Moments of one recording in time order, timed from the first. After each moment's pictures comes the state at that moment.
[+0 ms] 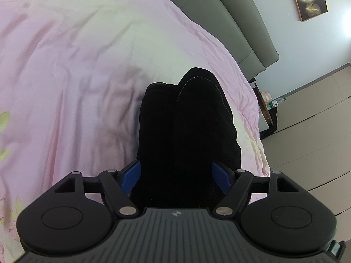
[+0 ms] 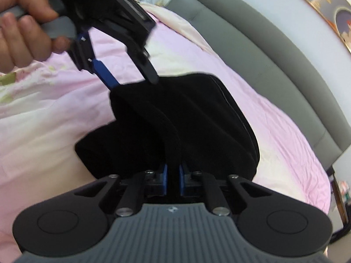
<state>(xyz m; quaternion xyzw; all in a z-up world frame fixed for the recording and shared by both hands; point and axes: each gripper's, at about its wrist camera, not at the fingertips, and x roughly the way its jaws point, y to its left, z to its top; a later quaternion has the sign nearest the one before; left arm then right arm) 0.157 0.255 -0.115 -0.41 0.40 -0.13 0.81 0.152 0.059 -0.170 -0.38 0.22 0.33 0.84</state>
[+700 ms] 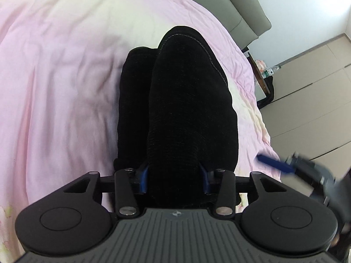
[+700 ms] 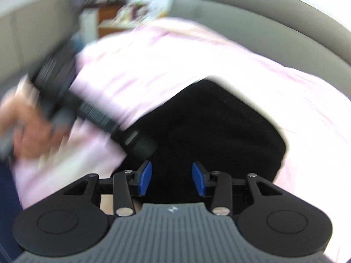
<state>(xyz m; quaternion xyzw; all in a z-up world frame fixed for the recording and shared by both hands) 0.160 0.223 -0.124 -0.38 0.45 -0.18 0.79 0.243 0.024 -0.110 -0.17 0.34 0.40 0.83</state>
